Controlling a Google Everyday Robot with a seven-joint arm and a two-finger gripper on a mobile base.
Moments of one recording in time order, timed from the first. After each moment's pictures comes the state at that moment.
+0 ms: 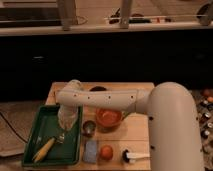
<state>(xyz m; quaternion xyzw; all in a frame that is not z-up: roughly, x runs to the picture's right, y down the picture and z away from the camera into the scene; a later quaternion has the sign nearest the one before) -0.211 0.204 0.765 -0.24 -0.35 -0.51 0.75</state>
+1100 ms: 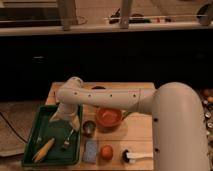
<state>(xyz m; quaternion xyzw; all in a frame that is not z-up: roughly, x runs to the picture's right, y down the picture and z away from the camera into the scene) -0.213 0.184 0.746 -0.22 -0.36 -0.51 0.75</state>
